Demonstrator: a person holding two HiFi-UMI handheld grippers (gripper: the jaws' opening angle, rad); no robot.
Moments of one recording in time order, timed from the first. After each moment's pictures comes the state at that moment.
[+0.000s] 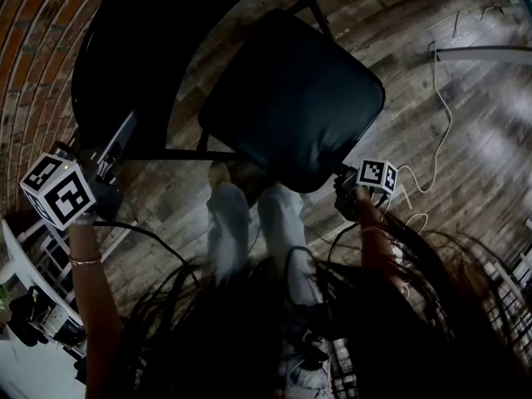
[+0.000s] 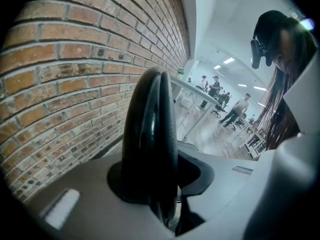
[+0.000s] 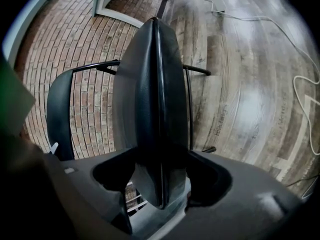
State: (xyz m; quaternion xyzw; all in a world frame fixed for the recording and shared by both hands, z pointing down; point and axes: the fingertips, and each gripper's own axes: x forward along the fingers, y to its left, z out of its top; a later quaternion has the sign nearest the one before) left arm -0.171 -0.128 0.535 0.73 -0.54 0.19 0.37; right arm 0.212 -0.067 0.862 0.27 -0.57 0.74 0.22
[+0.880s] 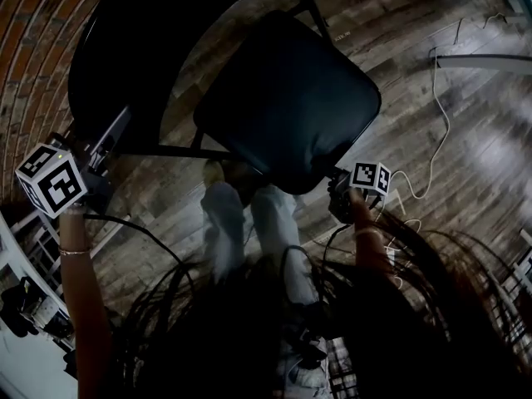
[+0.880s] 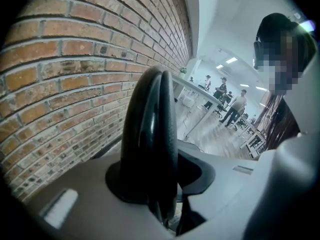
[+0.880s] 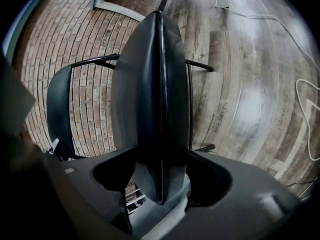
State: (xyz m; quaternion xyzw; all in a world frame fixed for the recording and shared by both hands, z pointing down) left arm -0.178 -0.124 0.541 0.72 -0.55 0.19 0.38; right arm 0.211 -0.058 0.866 0.25 -0.57 0.74 0.24
